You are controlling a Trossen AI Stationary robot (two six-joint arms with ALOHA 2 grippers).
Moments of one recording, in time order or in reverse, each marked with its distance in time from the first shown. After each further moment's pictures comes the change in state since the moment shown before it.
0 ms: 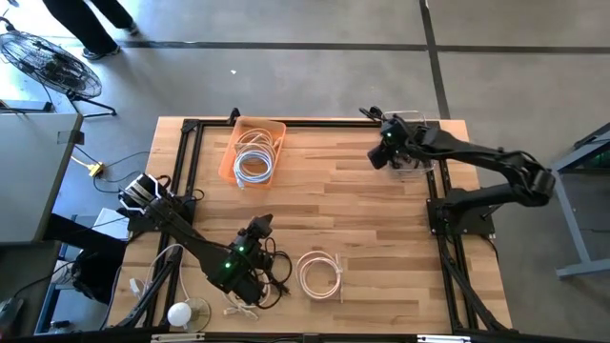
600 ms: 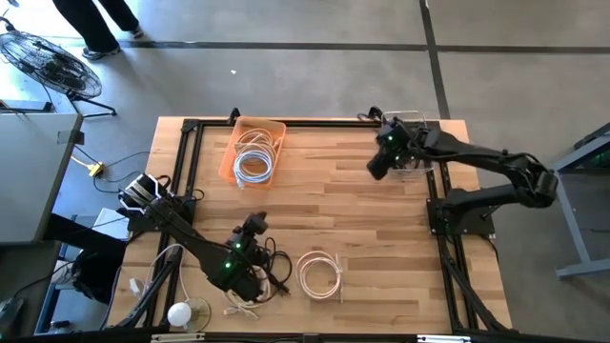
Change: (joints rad) left arm -0.001 0.000 0.000 -0.124 0.073 -0.112; right arm 0.055 -0.033 0.007 -0.033 -0.287 -0.036
